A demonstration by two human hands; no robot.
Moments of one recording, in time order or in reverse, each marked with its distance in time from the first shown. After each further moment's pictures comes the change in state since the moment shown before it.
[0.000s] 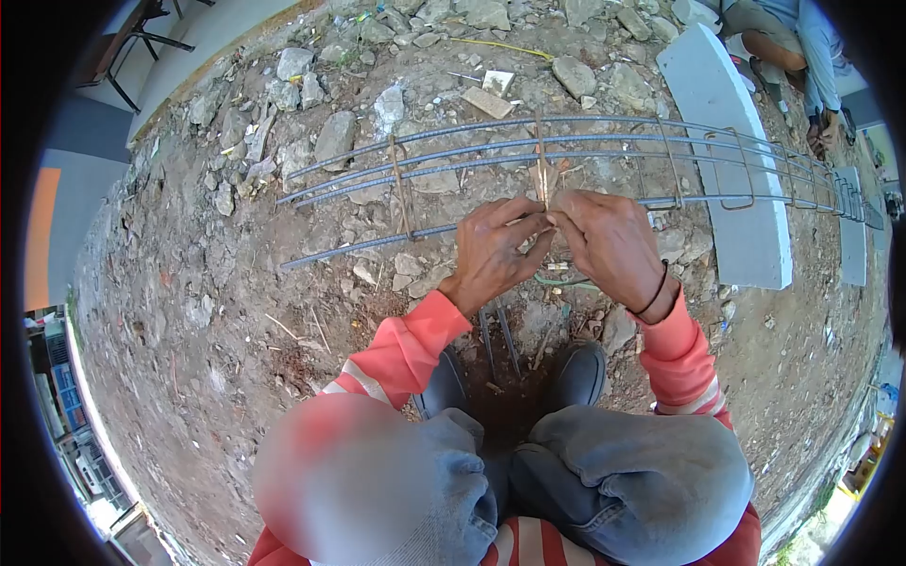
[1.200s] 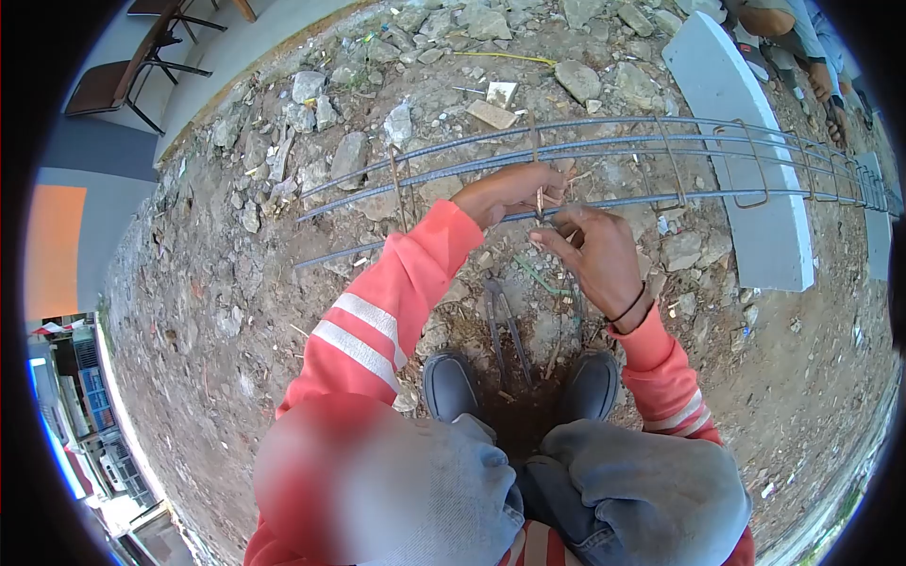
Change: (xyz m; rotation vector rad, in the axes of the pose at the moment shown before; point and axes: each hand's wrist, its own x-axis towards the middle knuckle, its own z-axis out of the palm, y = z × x) left_hand 0.078 -0.067 0.045 -0.825 -0.774 -1.134; right_hand -0.018 0.021 0.034 0.400 0.124 0.314
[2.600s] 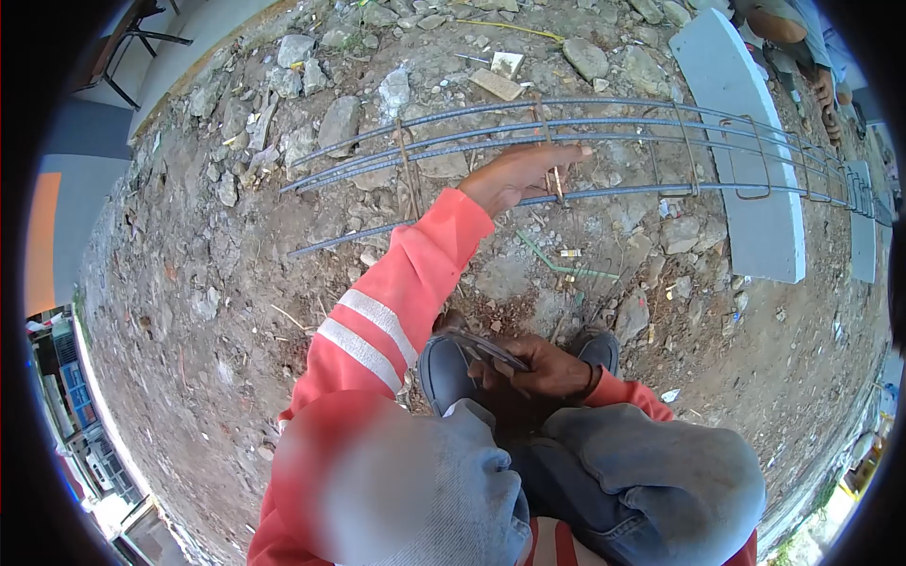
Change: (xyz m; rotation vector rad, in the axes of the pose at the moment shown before) left_hand -0.020 -0.012 0.004 -0.167 0.012 0.090; right_hand -0.125 0.004 0.097 1.279 -0.758 0.315
